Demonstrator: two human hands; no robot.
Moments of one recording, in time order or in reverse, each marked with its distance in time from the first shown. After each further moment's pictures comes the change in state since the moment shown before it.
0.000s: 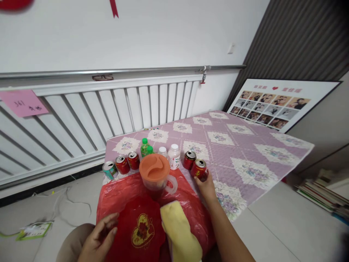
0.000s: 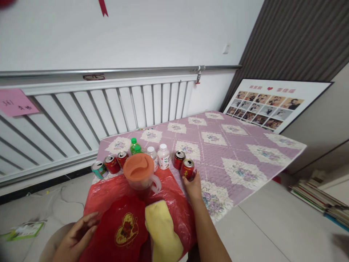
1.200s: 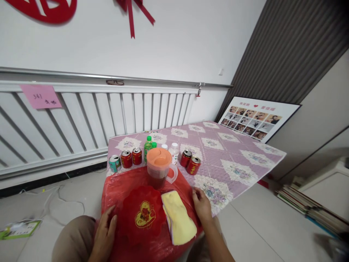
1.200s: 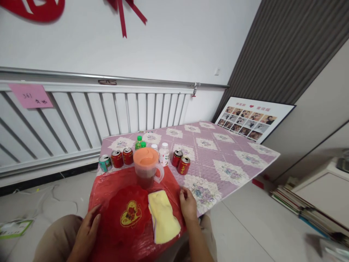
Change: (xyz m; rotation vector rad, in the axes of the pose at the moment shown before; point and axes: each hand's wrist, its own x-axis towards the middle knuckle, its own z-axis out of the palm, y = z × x) left_hand -0.007 -0.100 0.006 0.109 0.131 0.126; right_hand -0.117 -0.017 -0.036 -0.207 -0.076 -0.056
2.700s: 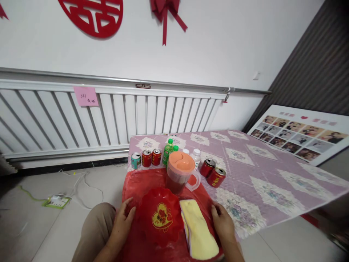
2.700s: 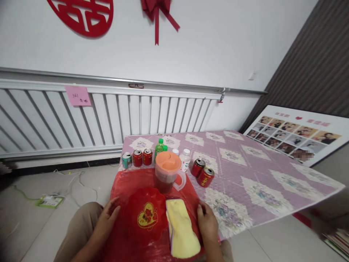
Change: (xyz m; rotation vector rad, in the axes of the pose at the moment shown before) left_hand 0.013 -0.012 0.003 -0.204 0.032 -0.027; right_hand 0.006 0.005 0.008 -0.227 -0.117 0.002
